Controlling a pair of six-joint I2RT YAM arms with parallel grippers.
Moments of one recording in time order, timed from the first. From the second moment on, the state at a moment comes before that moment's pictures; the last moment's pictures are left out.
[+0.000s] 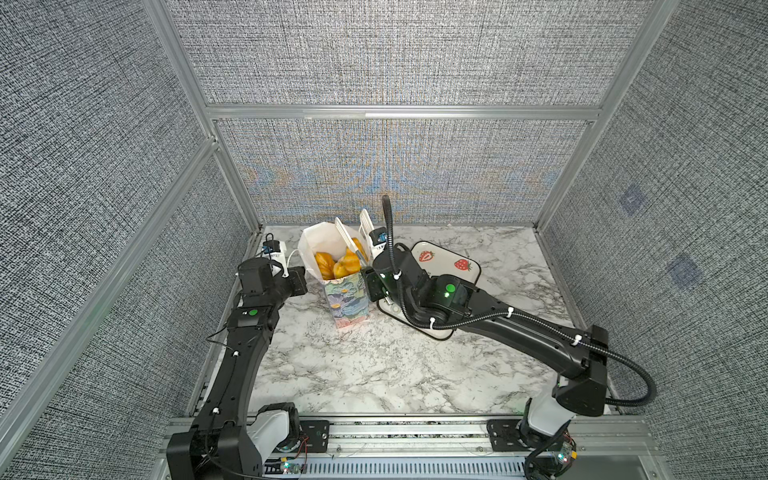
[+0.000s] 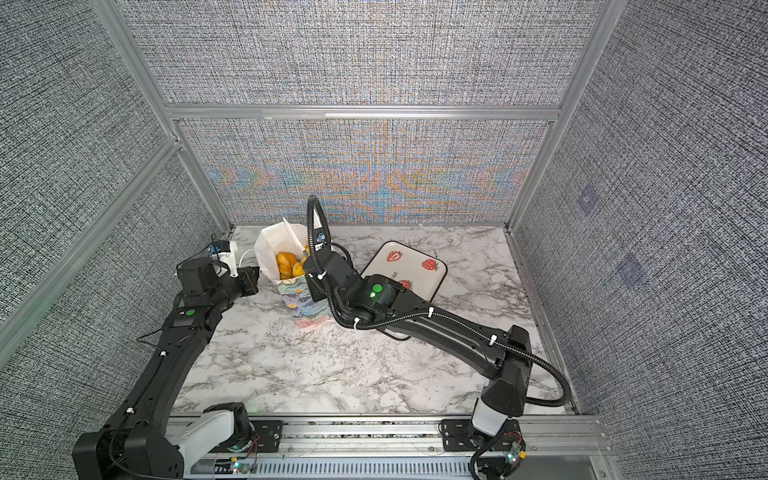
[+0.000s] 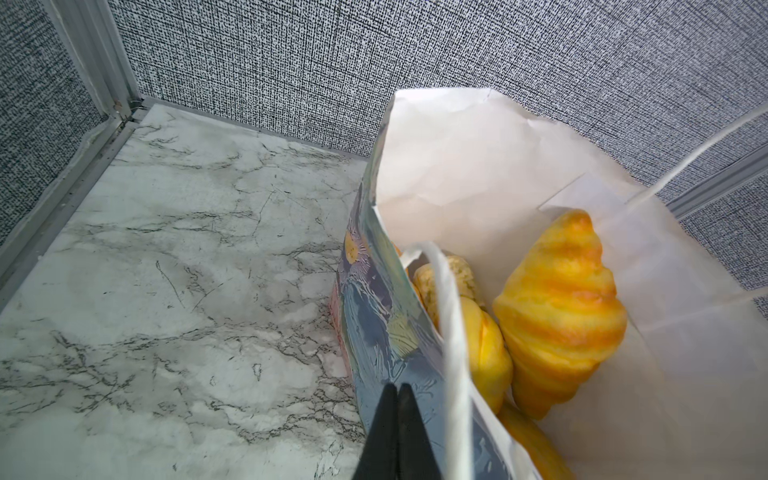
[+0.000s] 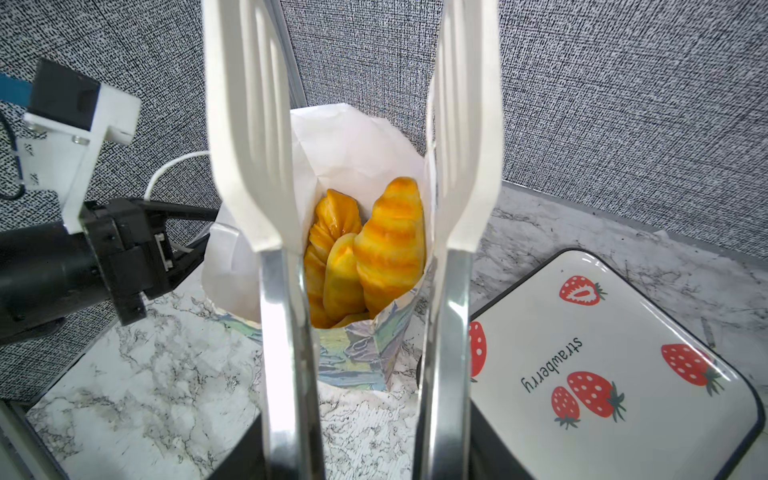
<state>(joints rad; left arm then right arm) 0.05 1.08 0.83 -0.23 0.36 -0.24 1.10 1.67 1.72 -0.55 0.52 0.35</state>
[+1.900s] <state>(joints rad) 0.05 0.80 0.88 -0.32 0.25 -0.31 0.59 1.12 1.18 -0.62 0.54 0.39</state>
